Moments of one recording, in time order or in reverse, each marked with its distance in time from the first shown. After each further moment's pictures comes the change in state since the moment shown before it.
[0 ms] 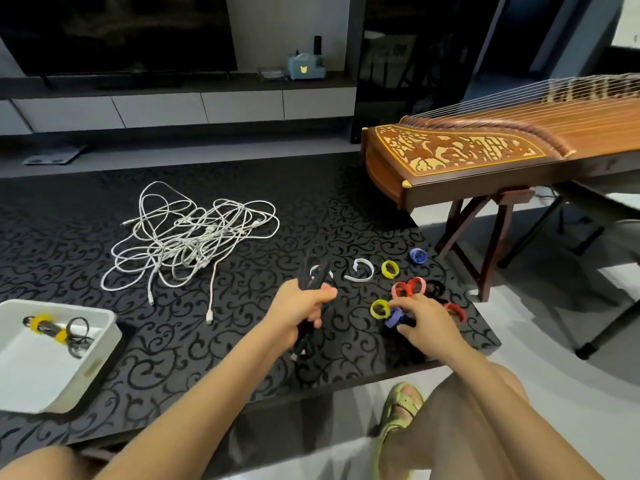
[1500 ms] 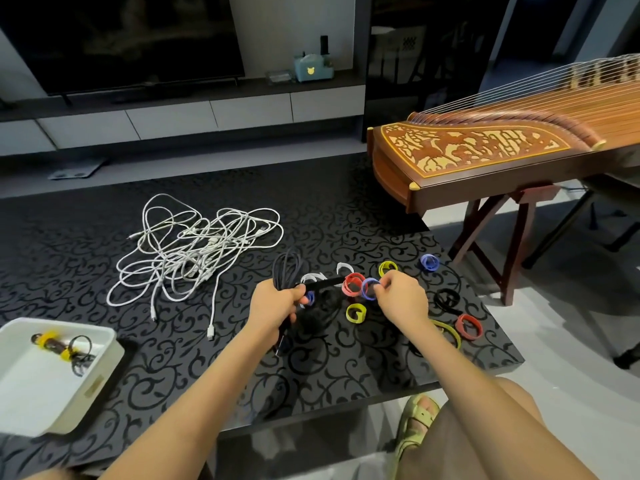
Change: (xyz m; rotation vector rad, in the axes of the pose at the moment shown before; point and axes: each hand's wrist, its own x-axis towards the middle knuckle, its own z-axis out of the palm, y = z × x) left_hand 0.032 0.007 -0.024 0.088 0.327 0.062; right_hand 0.076 -0.040 0.012 0.212 0.193 0.256
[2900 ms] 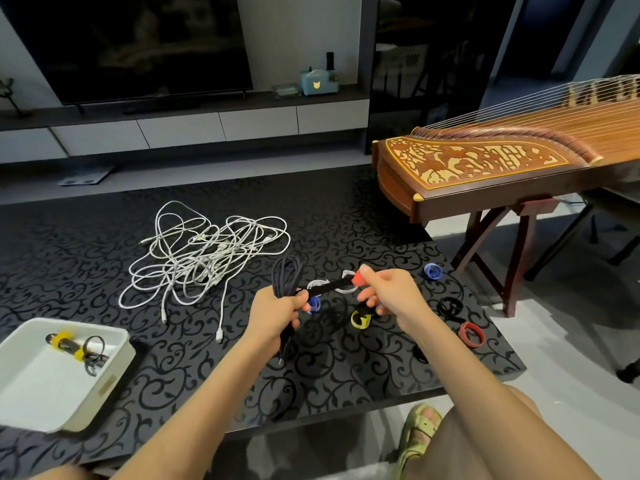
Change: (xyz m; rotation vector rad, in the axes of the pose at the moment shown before) left_hand -0.022 0.012 -0.012 -0.096 -0.024 0.000; right_hand -0.022 -0.039 -0.031 0.751 -0.274 0.104
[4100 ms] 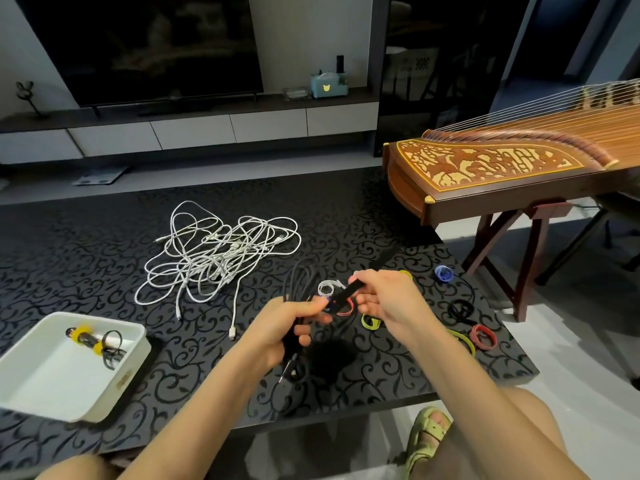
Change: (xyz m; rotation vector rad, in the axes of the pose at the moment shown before) left_hand -0.033 0.017 -0.017 -0.122 -0.308 -0.249; right_hand -0.048 -0.039 0.026 0.389 -0.115 0.059
